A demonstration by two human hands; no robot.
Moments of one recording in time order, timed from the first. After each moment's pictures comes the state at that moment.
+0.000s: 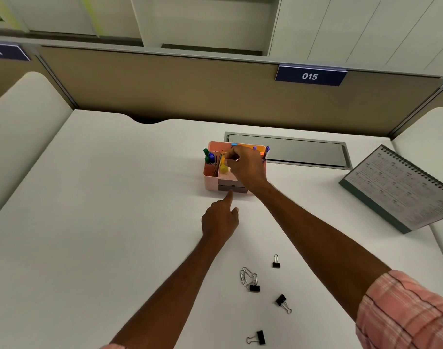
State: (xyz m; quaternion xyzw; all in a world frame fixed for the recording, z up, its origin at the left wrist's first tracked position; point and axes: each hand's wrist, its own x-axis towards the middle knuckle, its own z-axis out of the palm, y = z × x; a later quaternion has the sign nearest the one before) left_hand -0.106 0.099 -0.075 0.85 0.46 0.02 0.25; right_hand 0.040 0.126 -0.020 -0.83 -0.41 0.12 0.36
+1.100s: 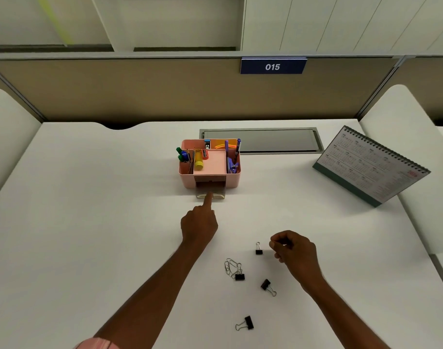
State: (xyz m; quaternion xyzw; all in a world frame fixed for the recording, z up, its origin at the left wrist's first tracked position) left_hand -0.117 0.075 -0.076 0.89 0.43 -0.03 0.13; right_hand -0.015 -0.166 -0.054 -0.84 -0.11 0.28 0.45
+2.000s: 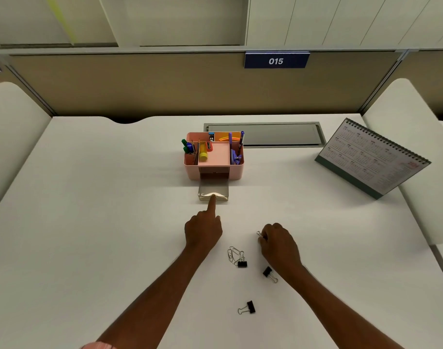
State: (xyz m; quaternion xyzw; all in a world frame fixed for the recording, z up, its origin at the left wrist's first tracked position) left_hand -0.151 0.047 -0.084 0.89 0.42 -0.05 0.15; right_hand -0.036 -0.141 -0.112 -0.92 -0.32 0.17 0.15
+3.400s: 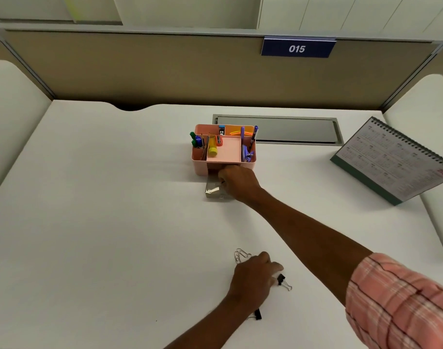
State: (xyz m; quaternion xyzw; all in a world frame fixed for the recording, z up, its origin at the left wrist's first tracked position) left_hand -0.170 -0.075 -0.127 0.93 0.16 0.00 0.33; right_hand 0.018 0.068 -0.073 -0.81 -0.56 0.14 0.10
